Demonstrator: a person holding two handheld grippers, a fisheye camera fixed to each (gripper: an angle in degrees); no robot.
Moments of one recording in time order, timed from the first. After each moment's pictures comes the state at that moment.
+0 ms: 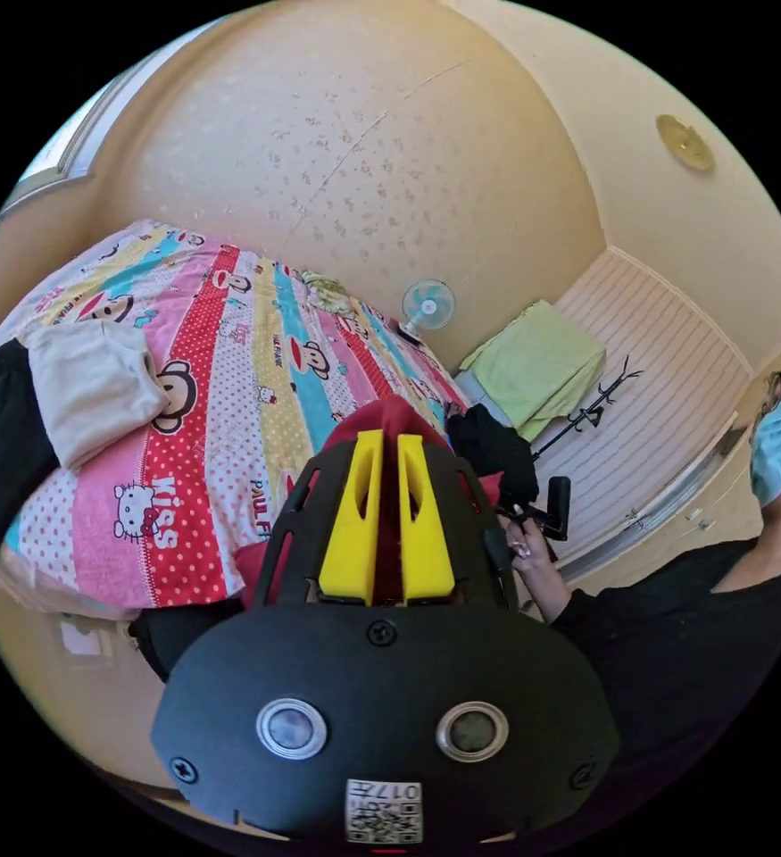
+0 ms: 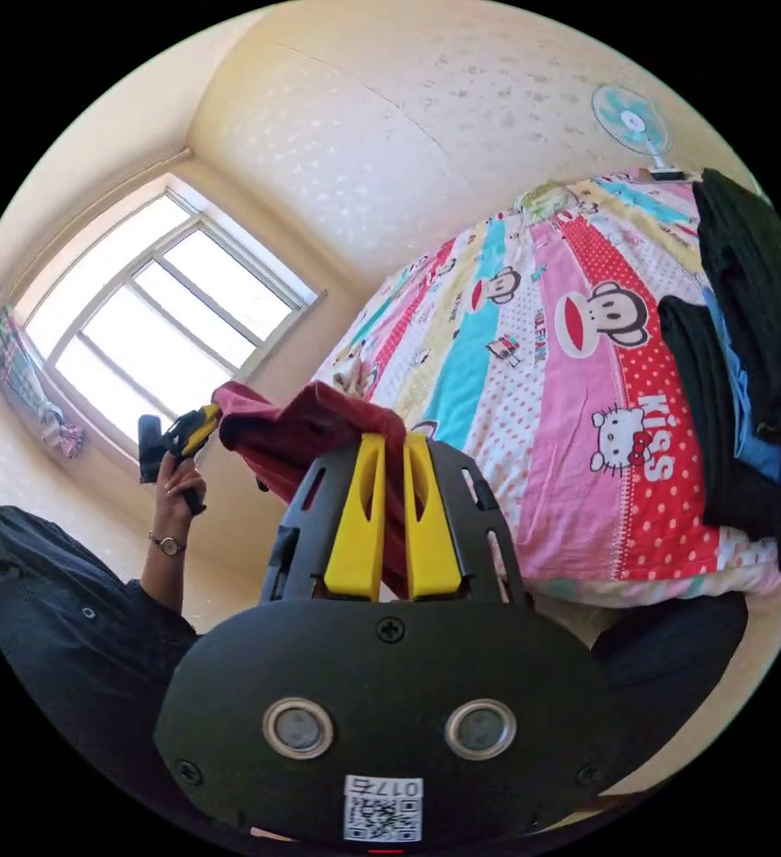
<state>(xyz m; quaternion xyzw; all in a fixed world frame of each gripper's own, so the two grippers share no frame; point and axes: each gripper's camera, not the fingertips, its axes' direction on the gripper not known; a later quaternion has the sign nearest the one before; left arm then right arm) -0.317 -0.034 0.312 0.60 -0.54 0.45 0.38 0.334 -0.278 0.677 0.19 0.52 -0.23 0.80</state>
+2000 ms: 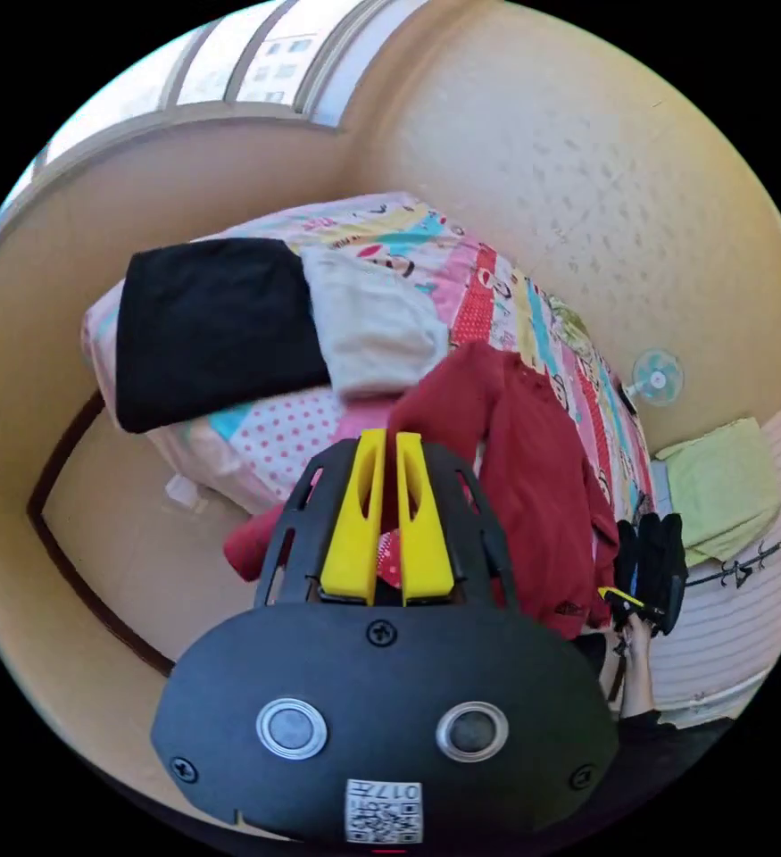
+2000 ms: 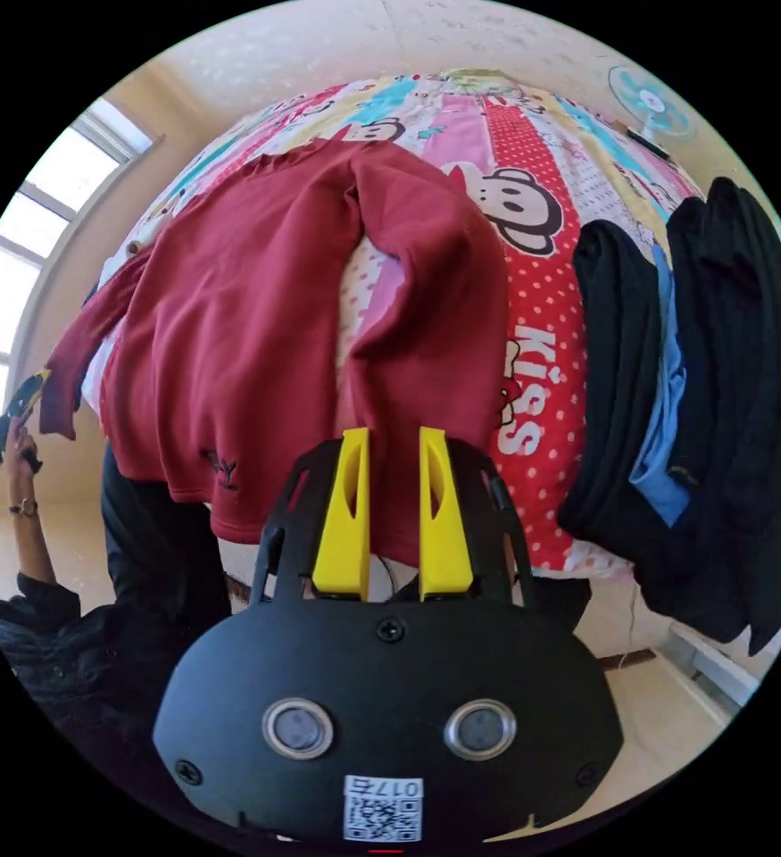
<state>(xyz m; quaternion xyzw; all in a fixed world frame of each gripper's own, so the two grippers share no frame) -0.145 0.225 0.141 0.82 -0.47 0.15 0.28 0.416 -0.449 0.665 0.03 0.77 -0.02 0.63</state>
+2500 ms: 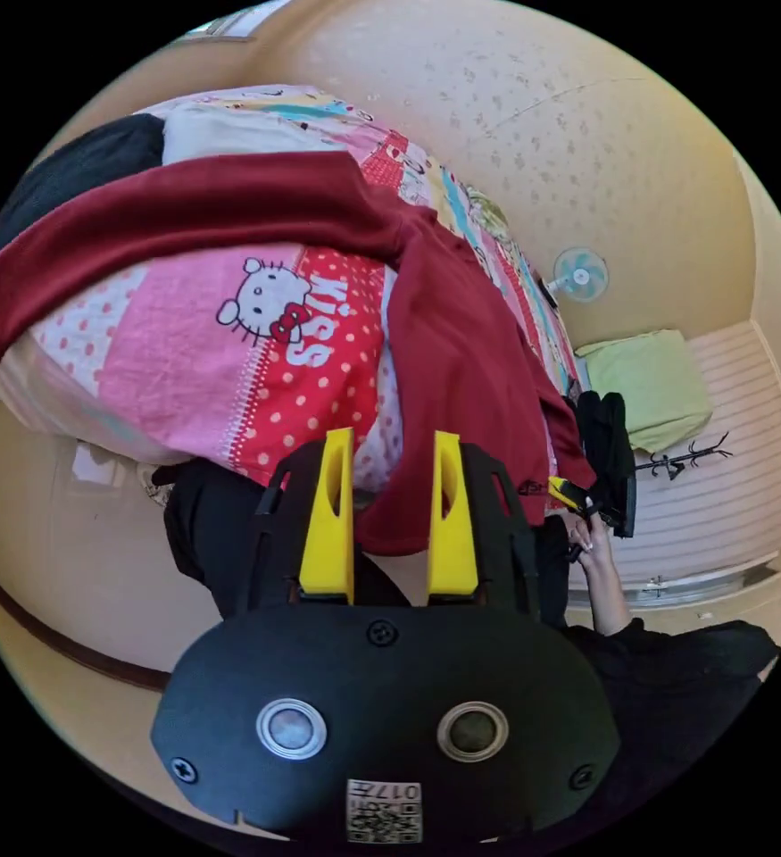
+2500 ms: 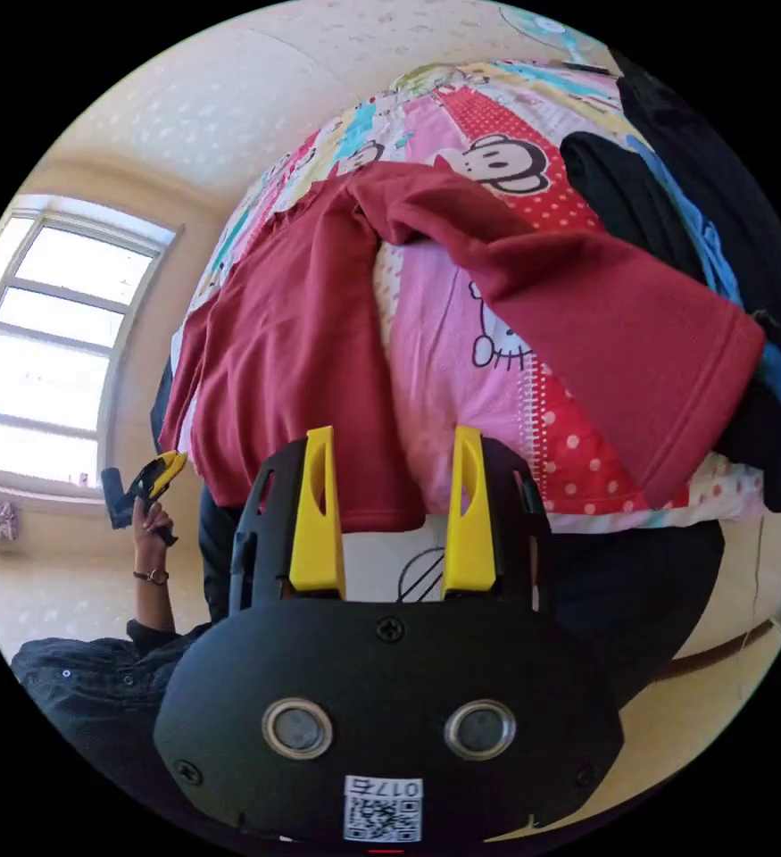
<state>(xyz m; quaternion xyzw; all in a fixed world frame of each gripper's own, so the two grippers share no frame) -0.171 0.167 0.117 0.69 -0.50 0.21 0.48 0.381 -0.409 0.628 0.13 0.64 0.01 0.76</state>
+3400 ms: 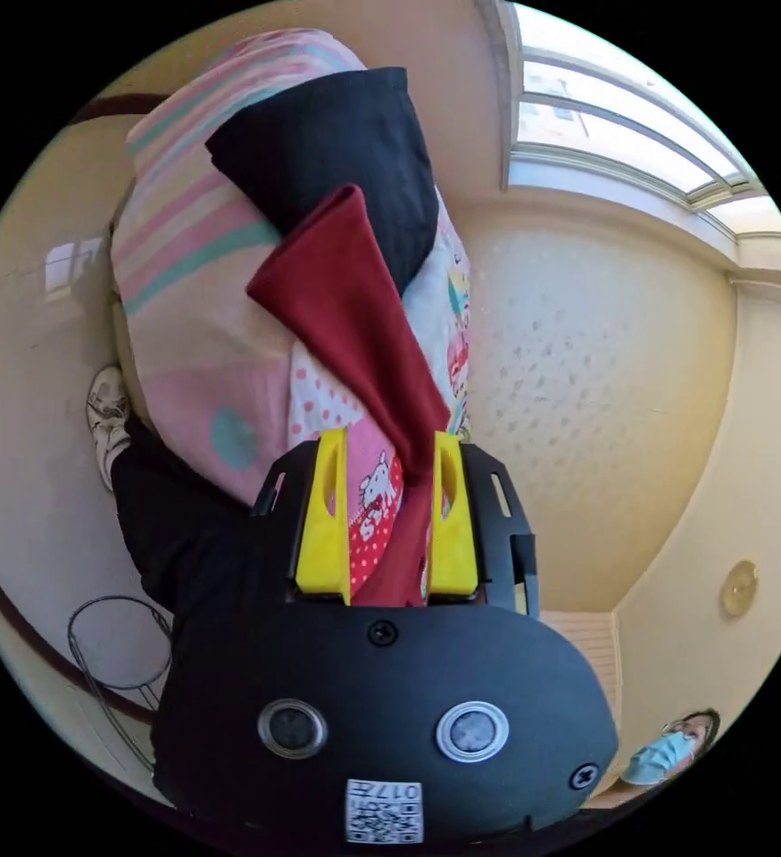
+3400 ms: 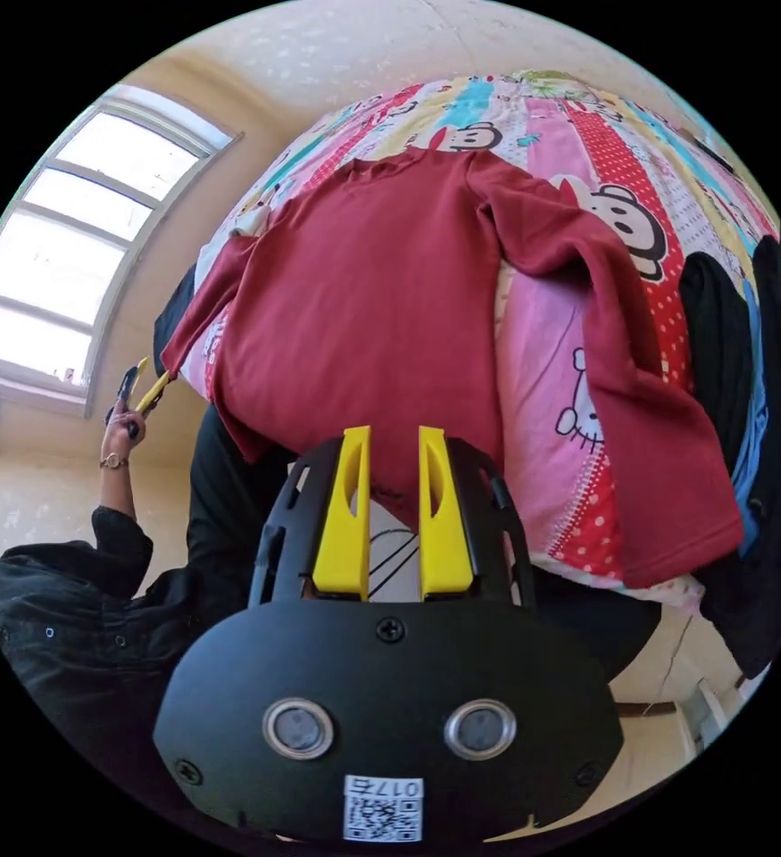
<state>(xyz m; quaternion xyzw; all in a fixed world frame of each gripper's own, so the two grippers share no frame) -0.162 0.476 0.049 0.86 -0.05 0.29 0.43 0.342 -0.399 0.642 -0.01 0.68 -0.05 0.73</state>
